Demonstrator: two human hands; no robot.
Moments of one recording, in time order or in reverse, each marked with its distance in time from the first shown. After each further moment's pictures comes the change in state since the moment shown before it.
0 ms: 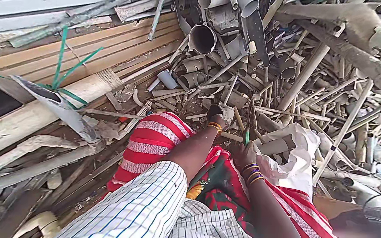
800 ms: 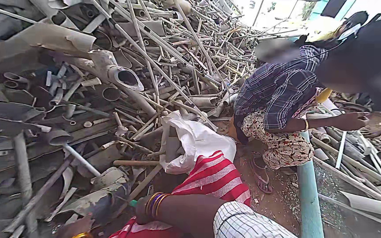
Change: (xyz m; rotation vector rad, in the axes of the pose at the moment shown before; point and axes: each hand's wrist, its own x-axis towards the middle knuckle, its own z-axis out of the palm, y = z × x) left_hand 0.049 -0.041 0.022 0.221 0.182 0.051; right_hand -0.011 0.026 -0.017 0.013 -0.444 -0.271
